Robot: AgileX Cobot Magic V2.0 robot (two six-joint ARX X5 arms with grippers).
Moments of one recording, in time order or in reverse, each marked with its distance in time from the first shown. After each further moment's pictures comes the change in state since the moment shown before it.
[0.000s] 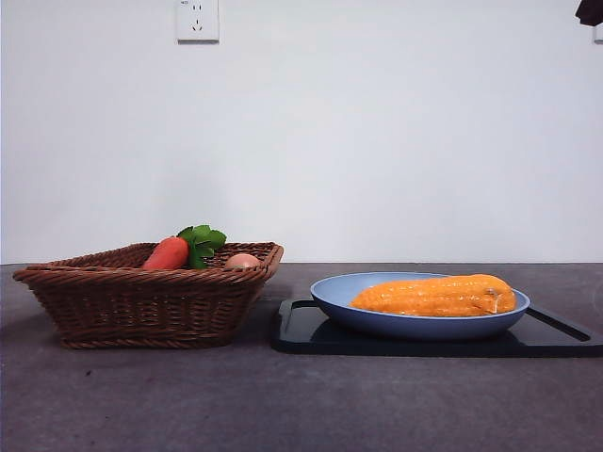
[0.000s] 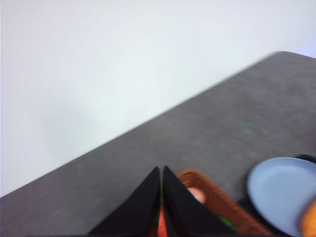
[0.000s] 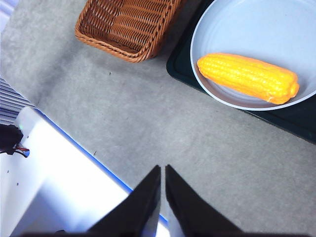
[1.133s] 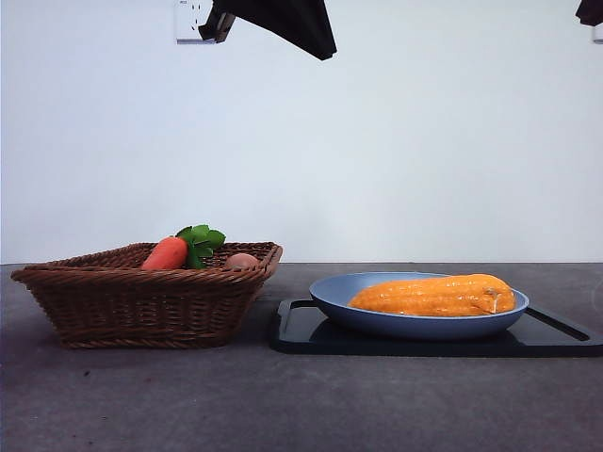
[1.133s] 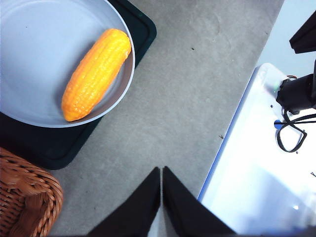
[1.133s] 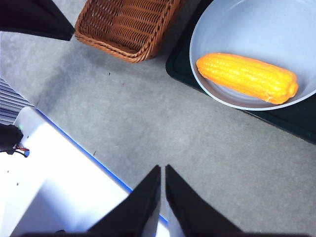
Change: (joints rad) left arm -0.627 0.693 0.385 -0.567 0.074 -0.160; right arm 0.000 0.000 0.000 0.000 0.000 0.000
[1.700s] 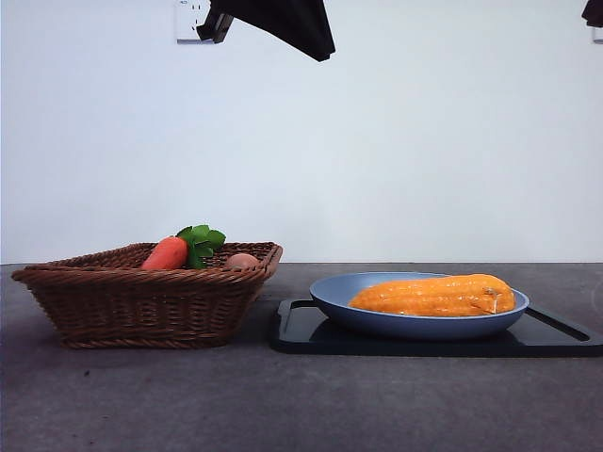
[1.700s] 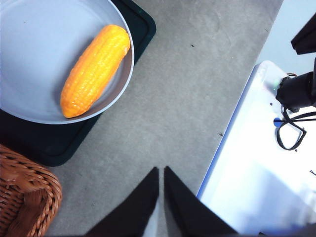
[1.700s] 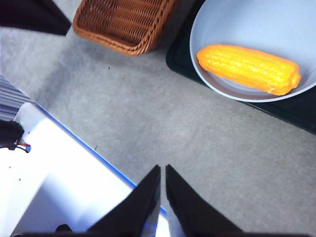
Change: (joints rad) left arm 0.000 0.000 0.000 -0.011 0.000 0.000; right arm 0.000 0.000 0.000 -0.021 0.003 0.003
